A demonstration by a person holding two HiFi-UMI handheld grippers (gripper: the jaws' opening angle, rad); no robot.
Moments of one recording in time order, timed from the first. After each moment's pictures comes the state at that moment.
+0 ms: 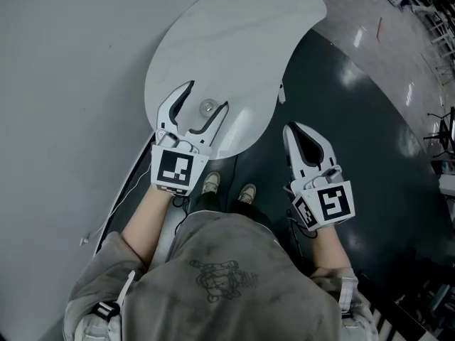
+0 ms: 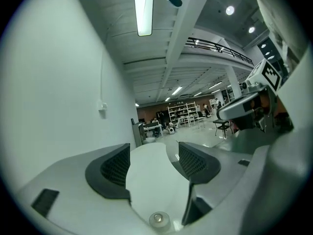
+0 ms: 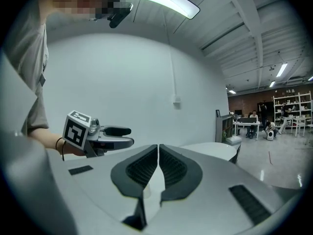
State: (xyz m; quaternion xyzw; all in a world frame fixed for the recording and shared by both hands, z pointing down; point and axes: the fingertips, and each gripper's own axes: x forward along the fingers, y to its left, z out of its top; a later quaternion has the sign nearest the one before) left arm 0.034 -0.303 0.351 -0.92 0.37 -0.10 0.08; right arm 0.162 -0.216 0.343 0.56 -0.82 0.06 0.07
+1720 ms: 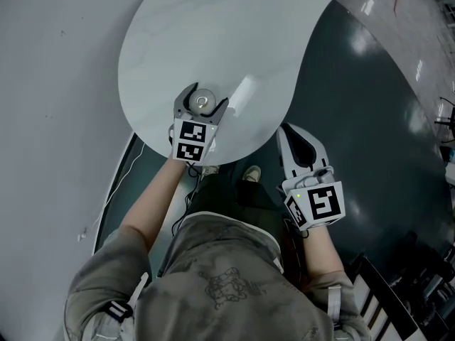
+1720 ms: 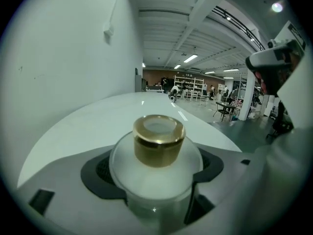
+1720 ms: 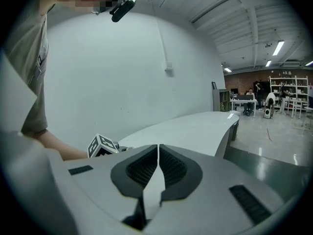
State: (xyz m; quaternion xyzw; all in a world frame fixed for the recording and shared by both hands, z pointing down) left arm 0.042 -0.387 0.688 -0.89 0.37 -0.25 -0.11; right arm 0.161 -0.274 0.539 0.56 -0.80 0.16 0.12
